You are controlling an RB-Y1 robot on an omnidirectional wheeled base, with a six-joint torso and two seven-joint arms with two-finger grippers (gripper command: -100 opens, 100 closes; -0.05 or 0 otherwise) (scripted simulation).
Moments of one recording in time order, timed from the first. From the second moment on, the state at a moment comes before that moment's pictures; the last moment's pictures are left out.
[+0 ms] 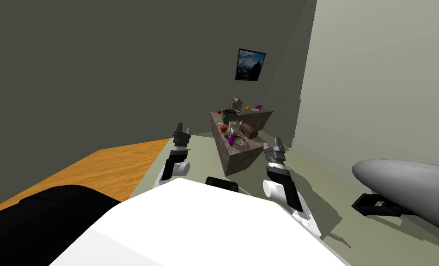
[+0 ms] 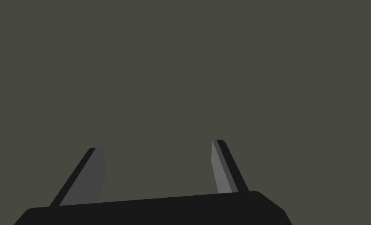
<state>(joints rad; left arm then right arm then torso) 0.45 0.02 0.06 -2.29 0.05 -0.35 0.04 0.44 -0.13 -0.05 -2.14 -0.08 -0.28 -0.14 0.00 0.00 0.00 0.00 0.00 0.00</state>
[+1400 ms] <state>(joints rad) 0.45 0.02 0.06 -2.29 0.05 -0.35 0.04 0.26 -0.15 -0.19 -1.88 -0.29 0.06 -0.32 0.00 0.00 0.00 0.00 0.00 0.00</state>
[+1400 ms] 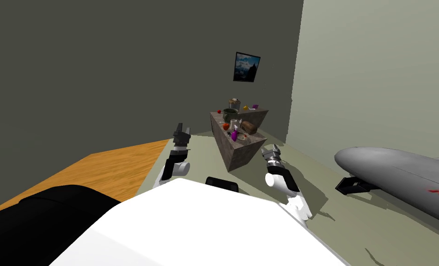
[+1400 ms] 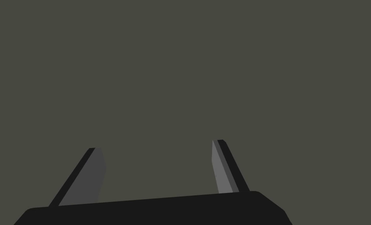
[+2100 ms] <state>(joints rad) 0.45 0.02 0.06 -2.29 0.05 -0.35 0.04 0.13 -0.18 -0.24 -1.72 -0.46 0.24 -0.44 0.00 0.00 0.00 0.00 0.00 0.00</state>
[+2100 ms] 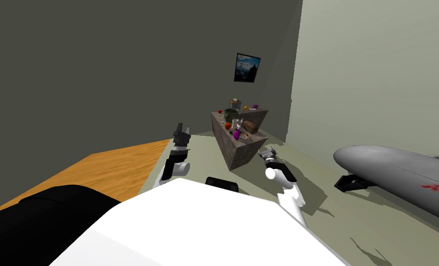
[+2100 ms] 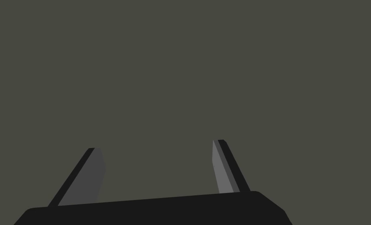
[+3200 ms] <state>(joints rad) 0.45 0.02 0.06 -2.29 0.05 -0.35 0.04 -0.10 -0.26 -0.24 -1.47 -0.73 0.50 -0.58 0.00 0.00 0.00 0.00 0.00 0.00</state>
